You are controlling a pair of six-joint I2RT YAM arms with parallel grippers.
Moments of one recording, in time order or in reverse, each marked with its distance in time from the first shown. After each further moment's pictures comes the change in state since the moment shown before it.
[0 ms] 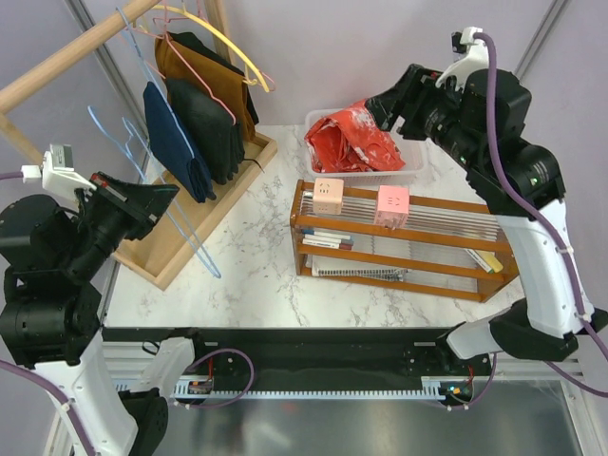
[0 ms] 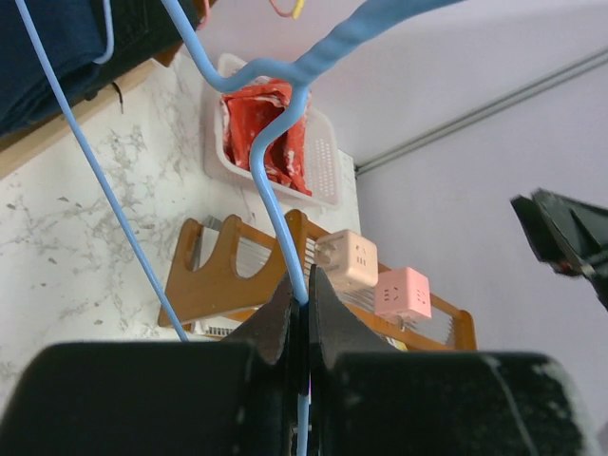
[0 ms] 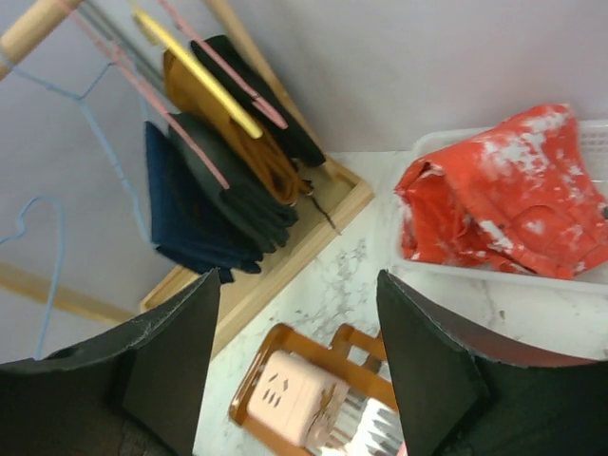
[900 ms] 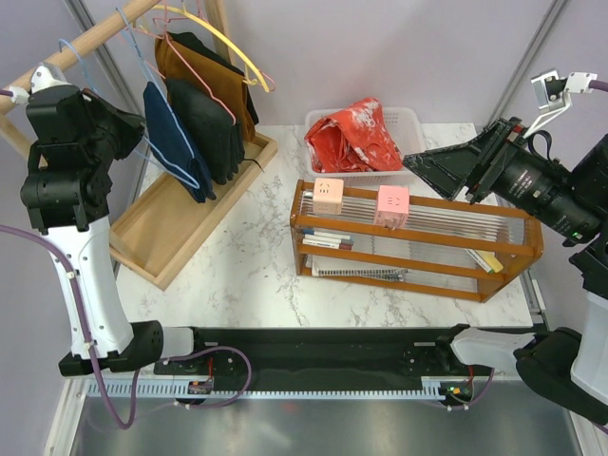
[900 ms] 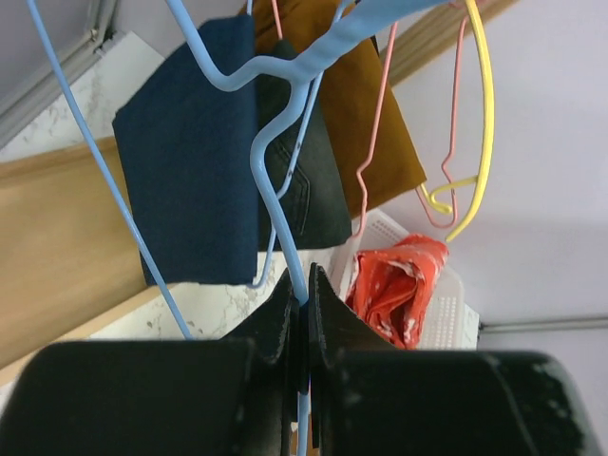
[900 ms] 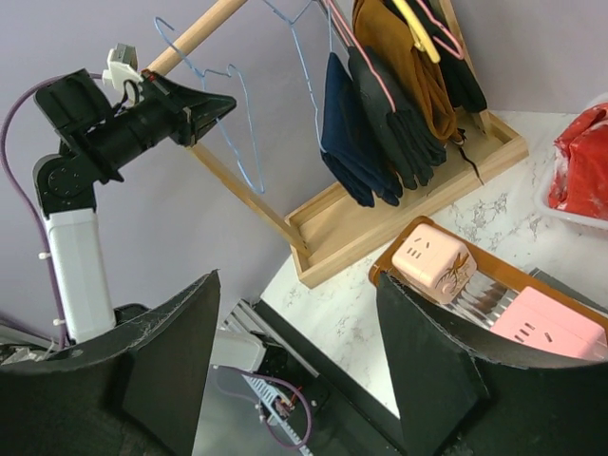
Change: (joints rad) left arm 0.000 0.432 0.260 0.073 -0.444 0.079; right arm 0.029 -0.246 0.101 -0.231 -0.350 0.117
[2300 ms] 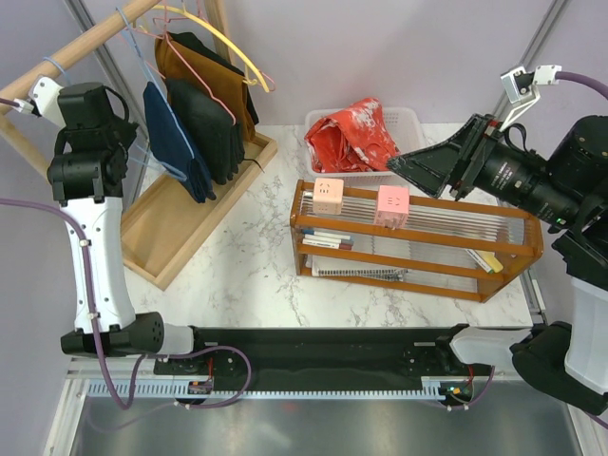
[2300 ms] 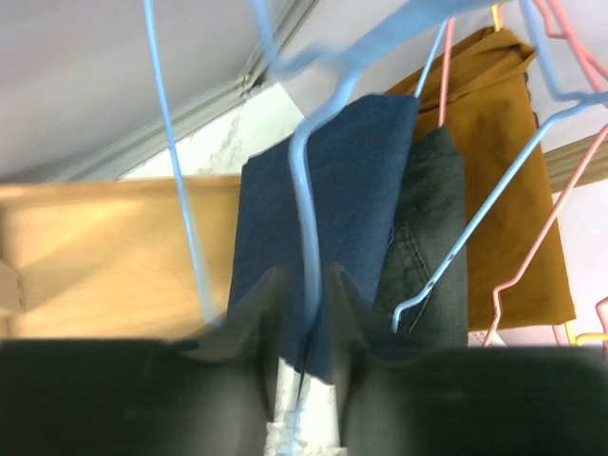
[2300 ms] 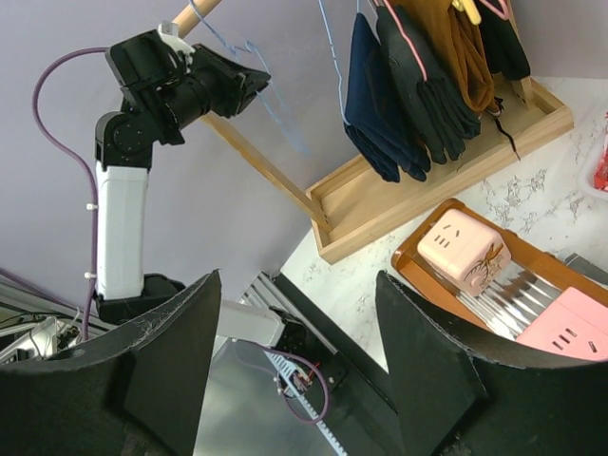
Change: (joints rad) left arm 0.018 0.060 -0.149 0.097 -0.351 -0.046; right arm 0.000 0.035 -0.006 0.014 -0.097 0.026
